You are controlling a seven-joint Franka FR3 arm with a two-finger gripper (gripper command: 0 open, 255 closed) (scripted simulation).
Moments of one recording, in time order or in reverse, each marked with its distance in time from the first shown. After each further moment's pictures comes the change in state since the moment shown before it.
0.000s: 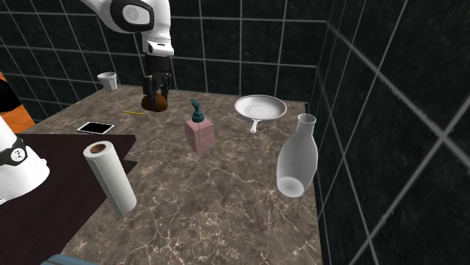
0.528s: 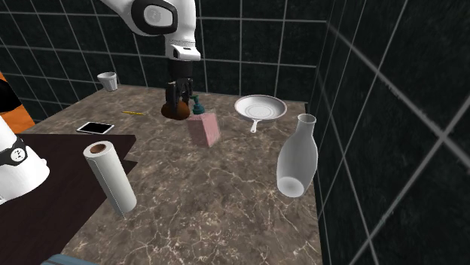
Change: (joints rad) arm -0.092 0.124 -0.089 0.168 -0.065 -0.024 -0.147
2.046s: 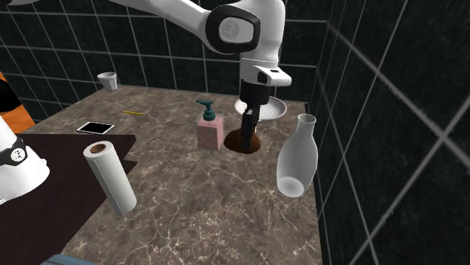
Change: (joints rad) arm -0.183 0.524 -0.136 0.790 -0.043 -0.205 -0.360
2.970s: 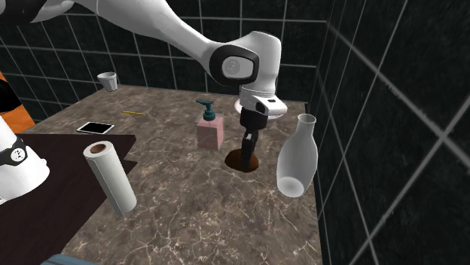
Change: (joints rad) arm 0.002 0.100 -0.008 -0.021 -0.014 0.119 0.029
